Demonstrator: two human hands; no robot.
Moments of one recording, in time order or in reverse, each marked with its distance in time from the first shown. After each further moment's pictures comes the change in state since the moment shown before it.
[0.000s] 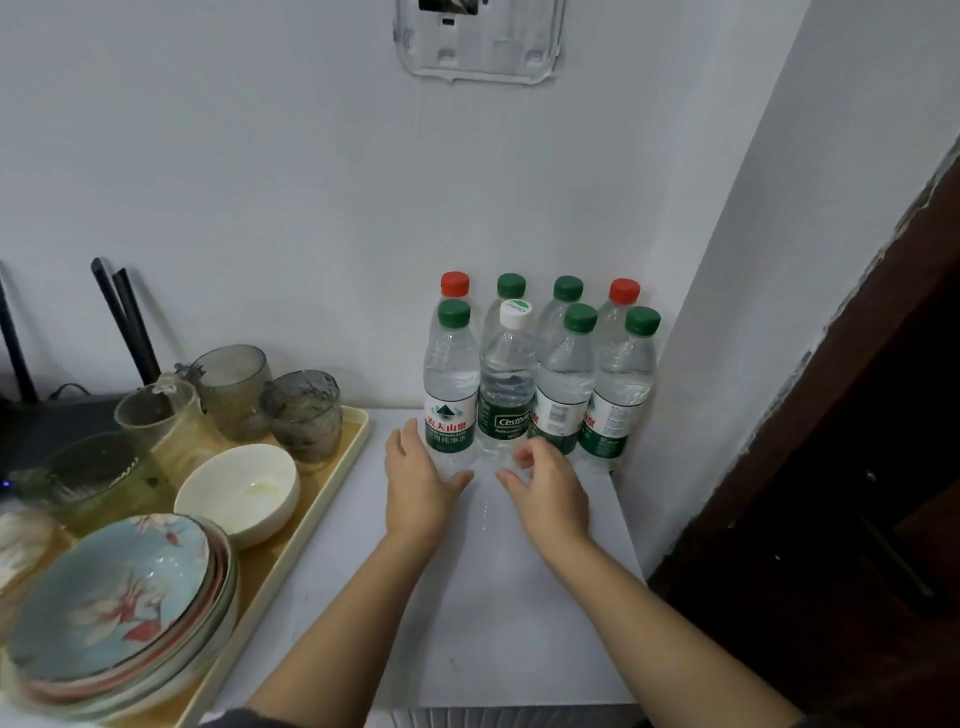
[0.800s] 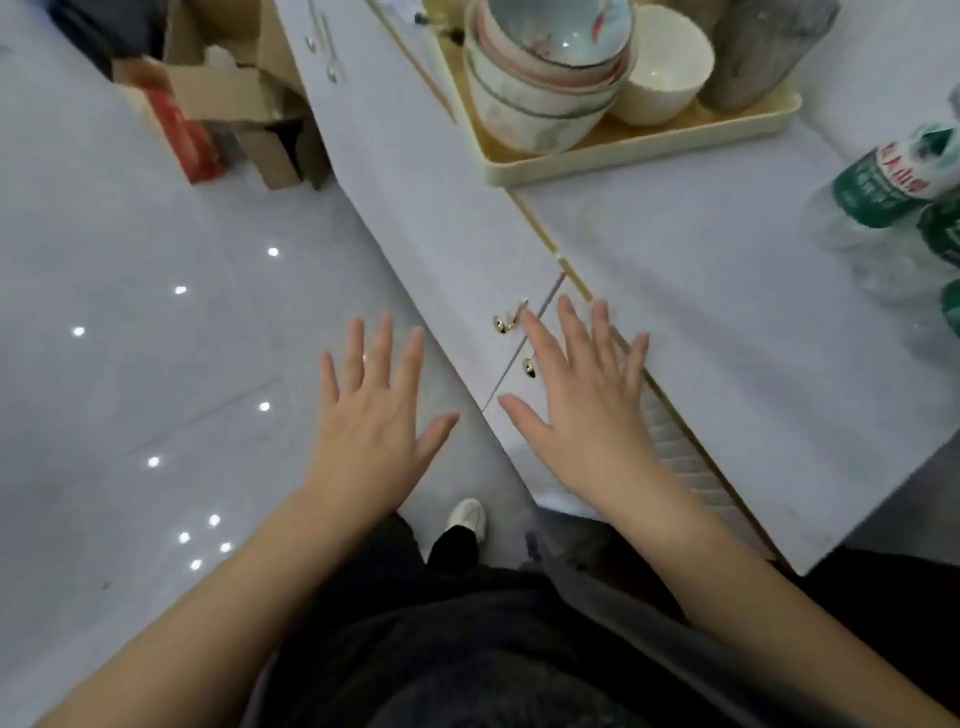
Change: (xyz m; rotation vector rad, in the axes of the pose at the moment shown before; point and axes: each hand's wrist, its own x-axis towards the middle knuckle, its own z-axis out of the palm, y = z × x) left_hand -0.360 -0.074 -0.041 0.685 0.152 -0.572; right_hand -0.194 -0.009 -0.010 -0.496 -0.890 -1.046
